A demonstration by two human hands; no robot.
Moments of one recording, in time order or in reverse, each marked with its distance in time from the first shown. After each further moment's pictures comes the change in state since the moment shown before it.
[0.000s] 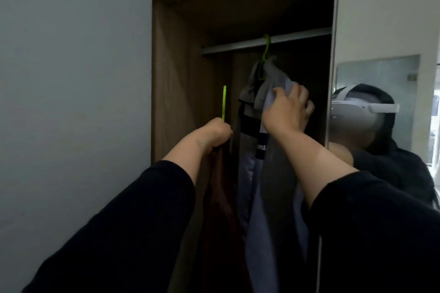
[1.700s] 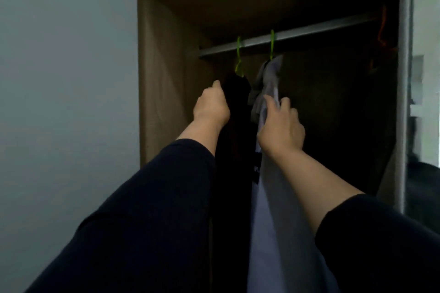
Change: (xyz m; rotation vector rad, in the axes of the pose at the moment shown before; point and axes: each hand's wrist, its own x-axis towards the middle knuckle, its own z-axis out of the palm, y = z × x) left_hand 0.106 0.013 -0.031 0.277 0.408 0.309; right_hand 0.036 -0.010 0.081 -0.039 -0.130 -0.078
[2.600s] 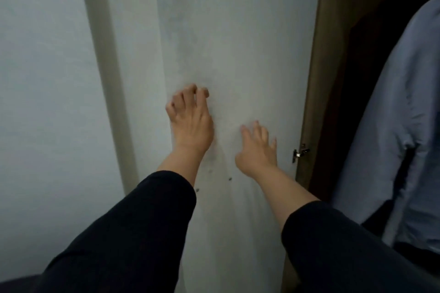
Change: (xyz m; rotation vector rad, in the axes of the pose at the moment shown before) left_hand -0.346 -0.167 -0.250 1.015 0.577 -0.139; right_hand -0.318 -0.237 -0.011 0.381 -0.680 -0.494
